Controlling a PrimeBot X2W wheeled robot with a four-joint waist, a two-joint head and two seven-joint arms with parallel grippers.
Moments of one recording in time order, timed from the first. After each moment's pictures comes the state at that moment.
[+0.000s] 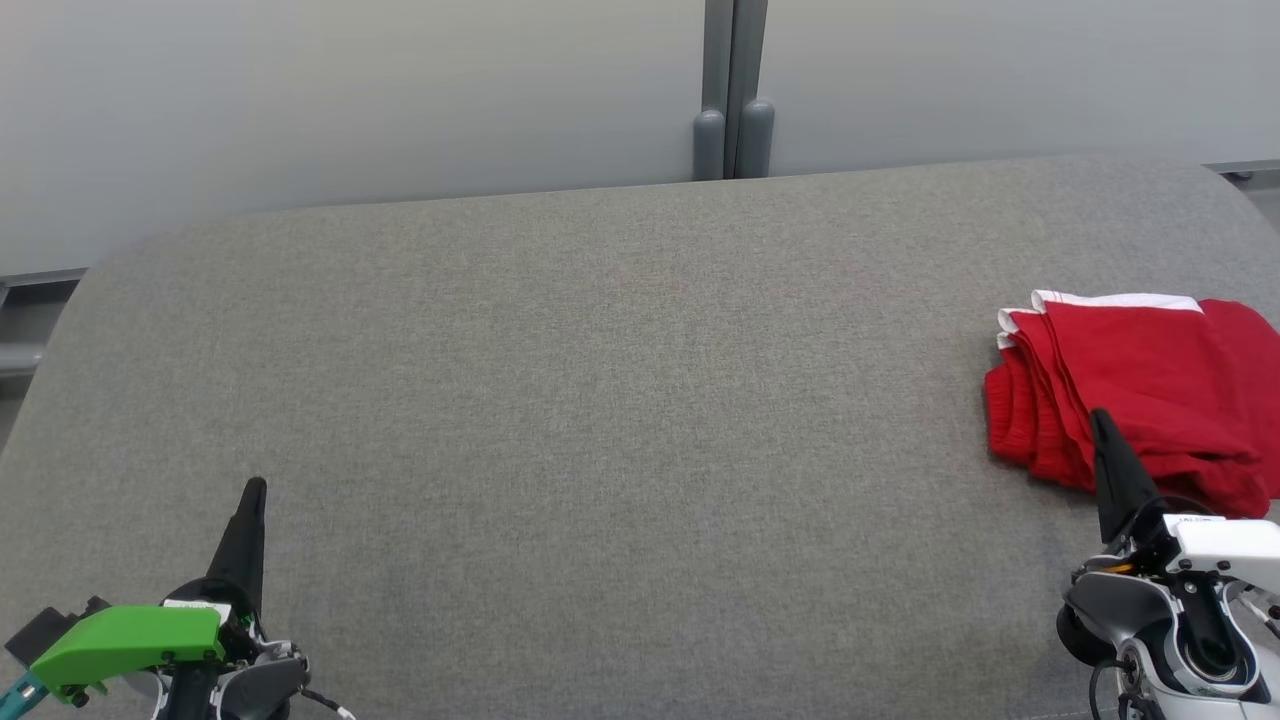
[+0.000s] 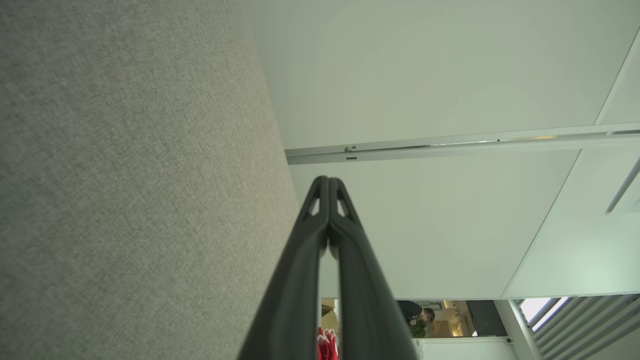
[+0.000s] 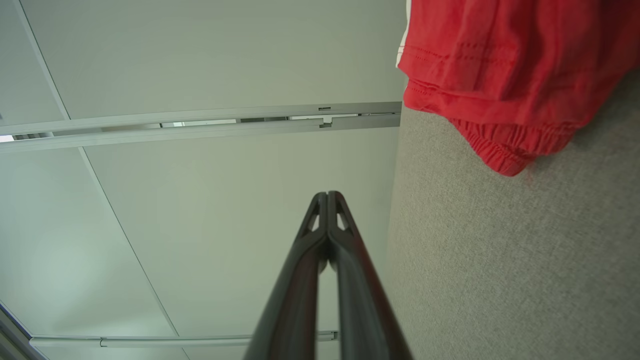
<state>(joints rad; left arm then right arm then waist) -0.06 0.04 0.07 0.28 -1.61 -0.12 0.10 -0.06 -0.04 -0.13 0.28 1.60 0.12 0.11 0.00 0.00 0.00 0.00</state>
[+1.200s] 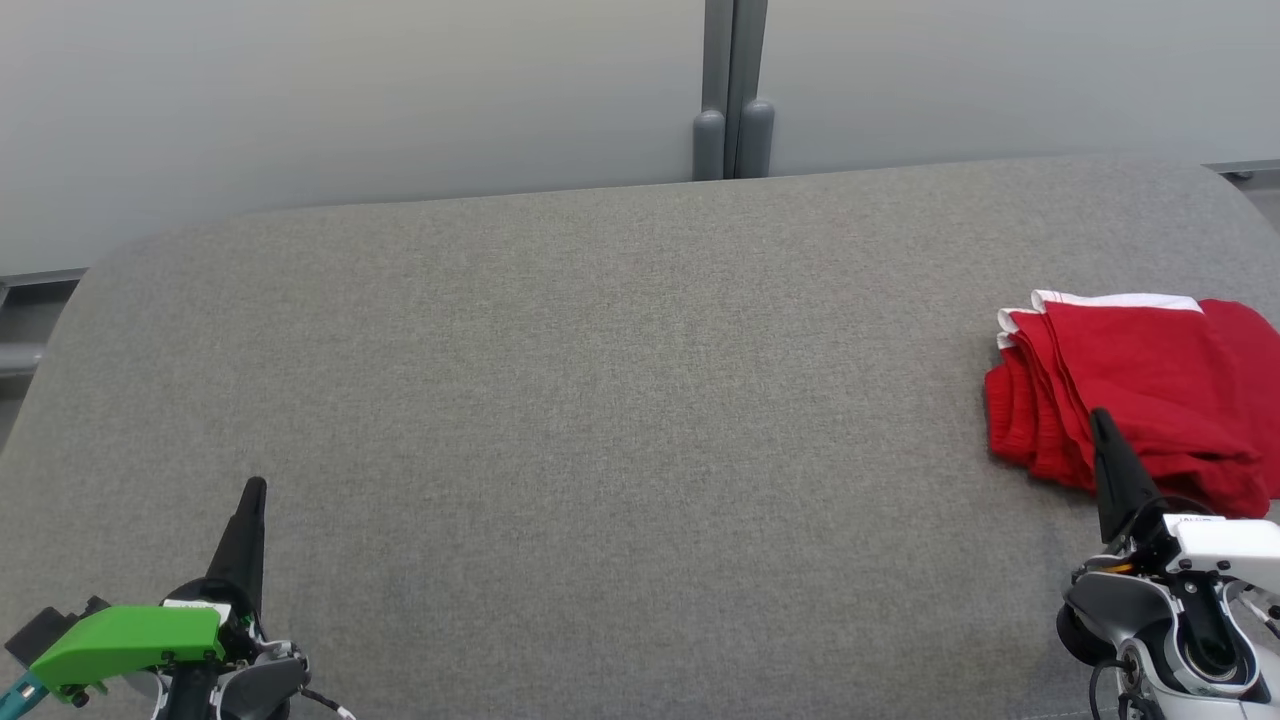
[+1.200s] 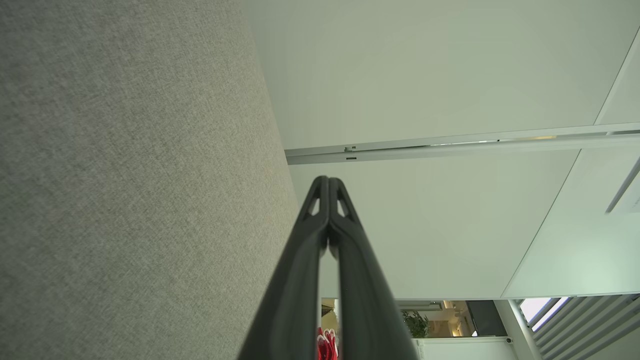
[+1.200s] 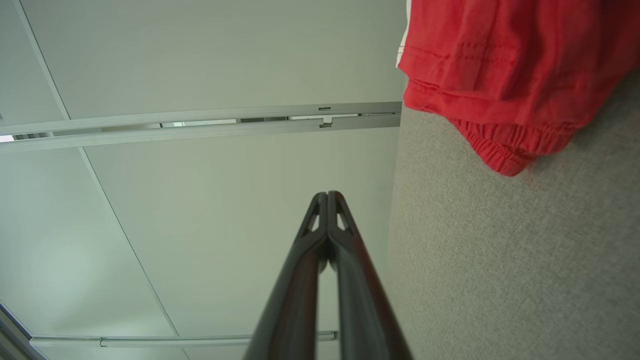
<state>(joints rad) -0.06 0.04 0.07 0.28 -1.61 -0.12 0.10 -0.06 -0.04 -0.13 0.28 1.60 0.12 0.11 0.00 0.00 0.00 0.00</state>
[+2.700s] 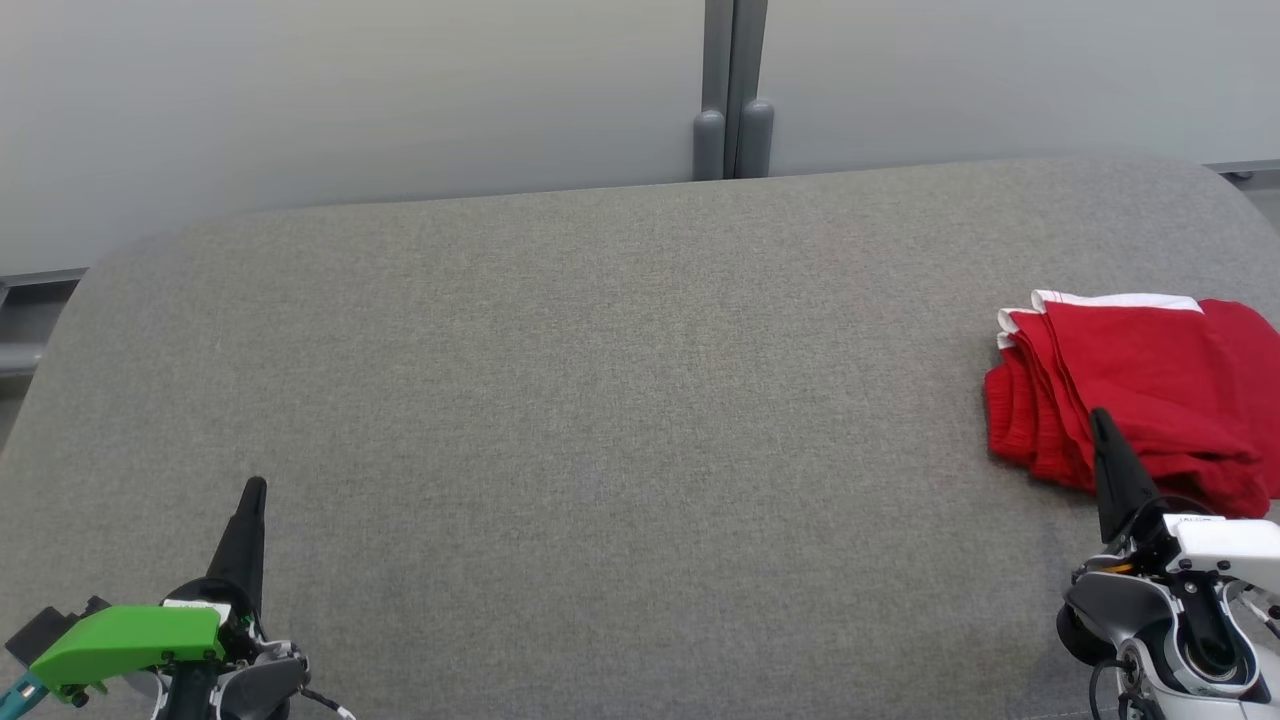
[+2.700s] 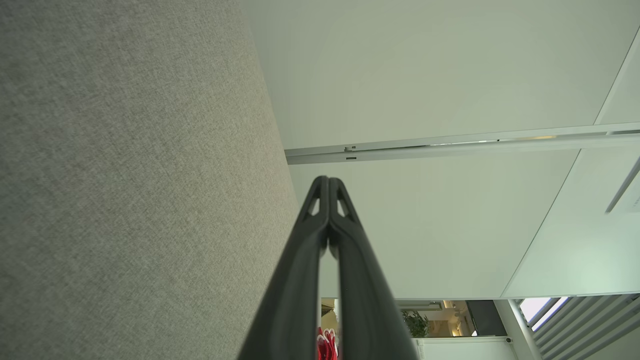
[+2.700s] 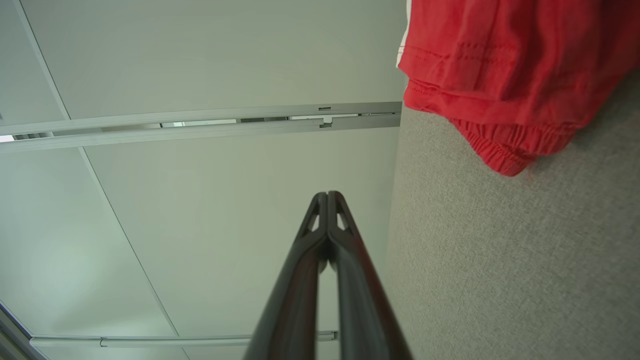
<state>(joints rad) -0.06 0.04 0.07 0.28 -1.61 -0.12 0.11 -0.06 -0.04 -0.13 0.28 1.60 0.12 0.11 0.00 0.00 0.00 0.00</state>
